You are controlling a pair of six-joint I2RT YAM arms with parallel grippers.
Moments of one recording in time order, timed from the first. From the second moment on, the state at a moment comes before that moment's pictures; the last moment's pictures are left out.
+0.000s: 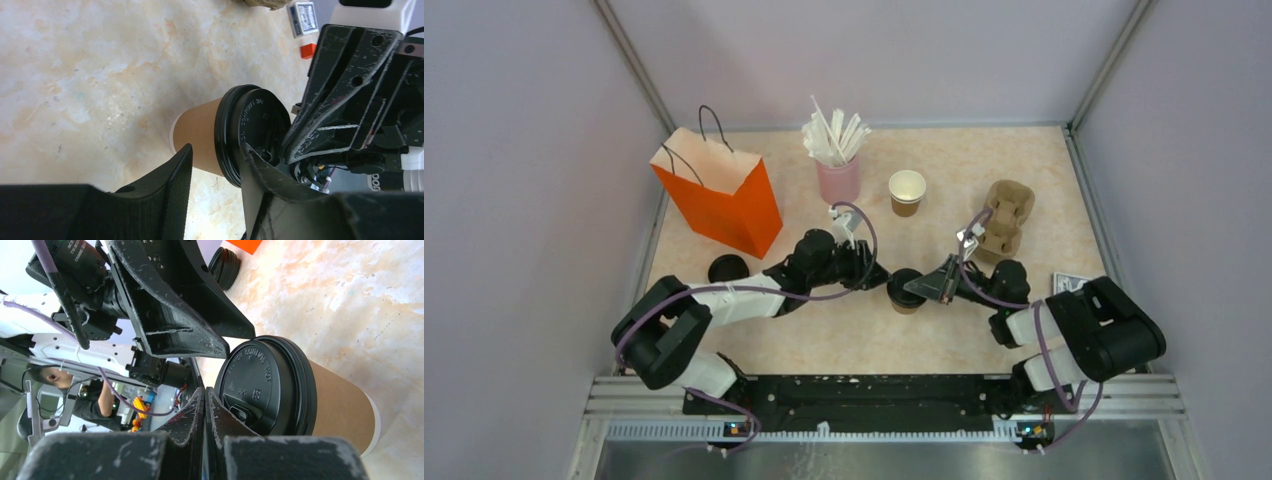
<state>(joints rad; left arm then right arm) -0.75 1.46 0.61 0.45 0.33 -0.71 0.36 1.45 0.11 1.30 -0.80 1.03</state>
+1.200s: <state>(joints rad) -0.75 0.78 0.79 -0.32 -0.17 -0.36 0.83 1.24 0.88 -0.49 0.03 0.25</state>
